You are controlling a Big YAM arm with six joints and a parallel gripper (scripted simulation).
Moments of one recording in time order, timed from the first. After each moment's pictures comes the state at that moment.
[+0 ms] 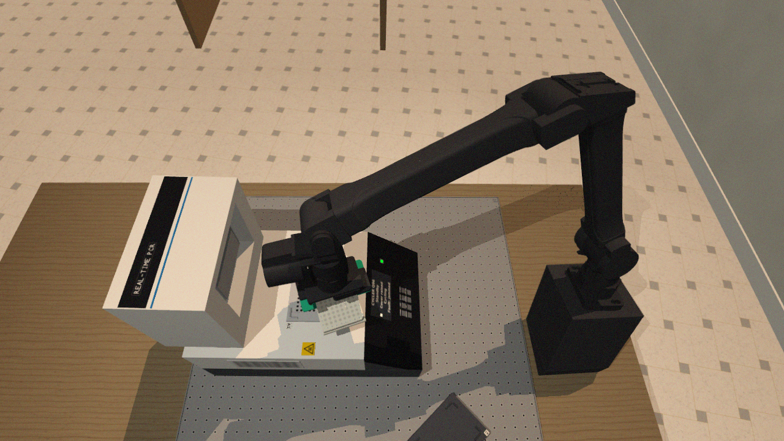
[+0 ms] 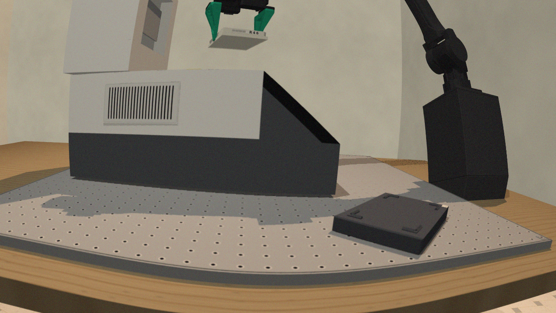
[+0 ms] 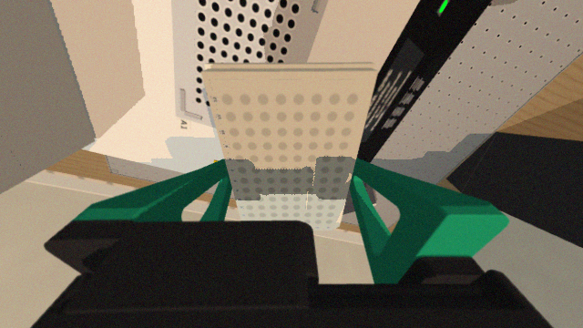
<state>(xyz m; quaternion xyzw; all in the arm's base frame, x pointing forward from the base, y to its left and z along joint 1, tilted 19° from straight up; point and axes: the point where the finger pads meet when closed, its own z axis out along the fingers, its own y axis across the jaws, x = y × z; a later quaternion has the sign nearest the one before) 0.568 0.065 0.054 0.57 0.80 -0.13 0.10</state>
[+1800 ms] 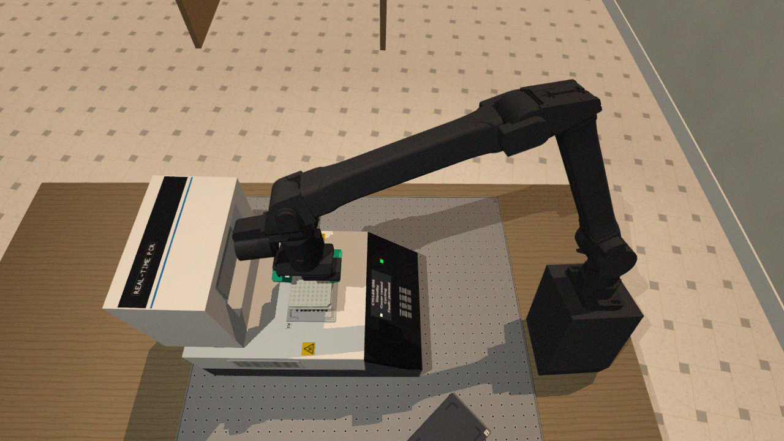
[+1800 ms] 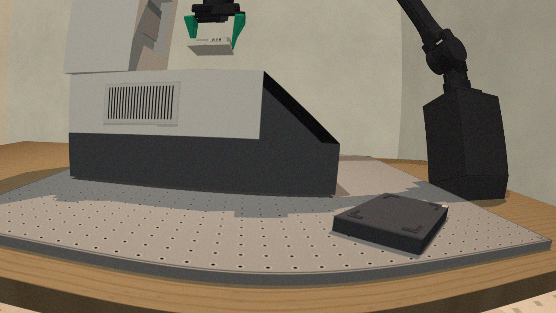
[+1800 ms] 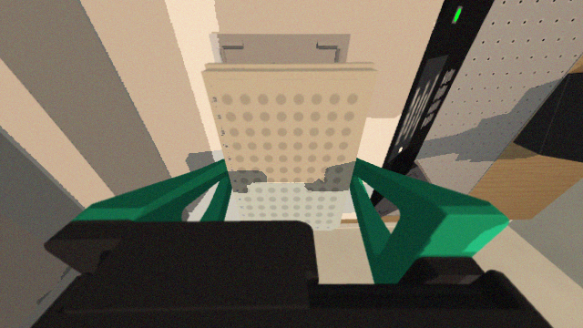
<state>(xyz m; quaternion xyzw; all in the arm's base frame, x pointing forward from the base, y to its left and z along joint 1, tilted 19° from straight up) 0.620 0.022 0.061 0.70 0.70 -0.12 0.11</state>
